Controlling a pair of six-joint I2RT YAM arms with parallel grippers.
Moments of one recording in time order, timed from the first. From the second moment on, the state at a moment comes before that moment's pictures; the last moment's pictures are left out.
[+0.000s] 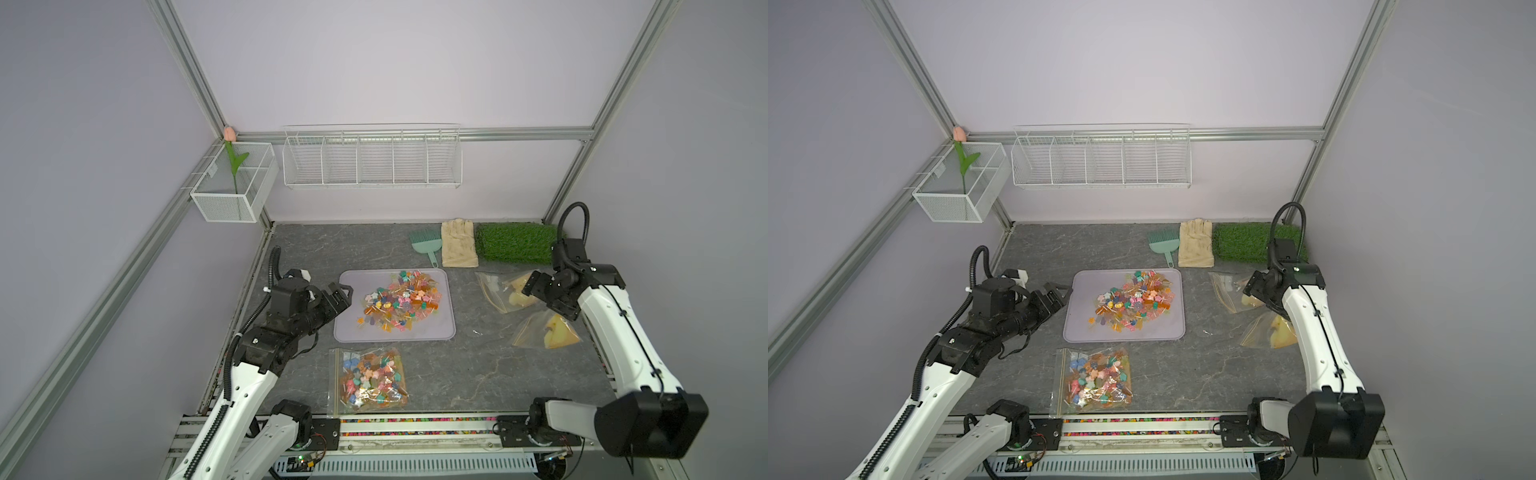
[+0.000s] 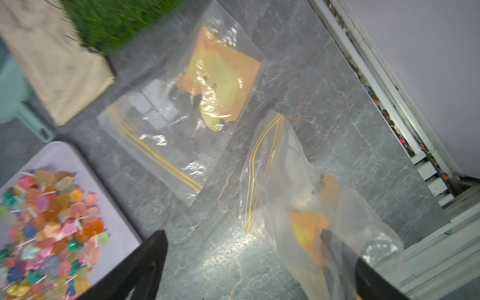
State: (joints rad) left arm -0.33 0.82 0.86 -0.66 0.18 -0.87; right arm -0.05 1.32 1.23 -1.14 0.14 0.57
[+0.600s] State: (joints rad) left arm -0.82 1.36 0.84 -0.07 0.39 -0.78; right arm -0.08 1.45 1.23 -1.04 -0.25 0.53
